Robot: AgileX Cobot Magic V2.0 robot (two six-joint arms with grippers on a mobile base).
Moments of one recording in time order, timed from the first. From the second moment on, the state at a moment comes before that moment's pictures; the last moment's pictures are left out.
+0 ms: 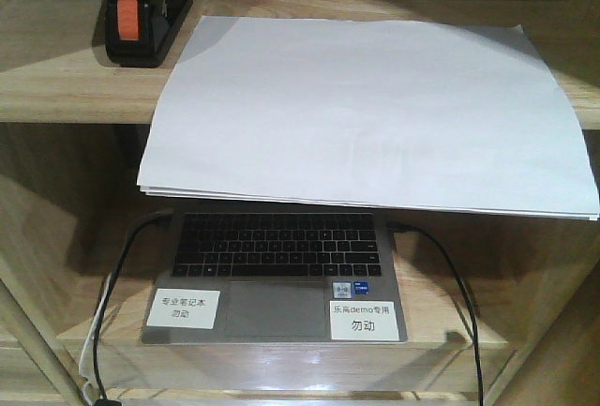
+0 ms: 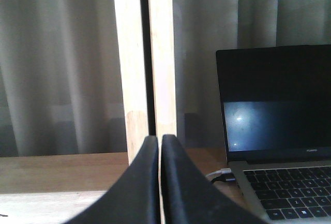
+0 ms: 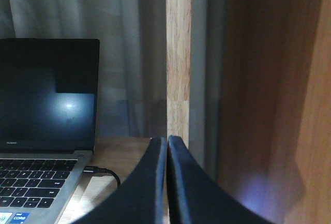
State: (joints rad) left arm -0.01 -0.01 0.02 -0.01 0.01 0.04; right arm 0.02 -0.01 0.03 -0.09 0.06 0.08
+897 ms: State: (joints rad) left arm -0.01 -0.01 0.02 -0.01 0.01 0.04; right arm 0.02 -0.01 0.03 -0.09 0.06 0.08
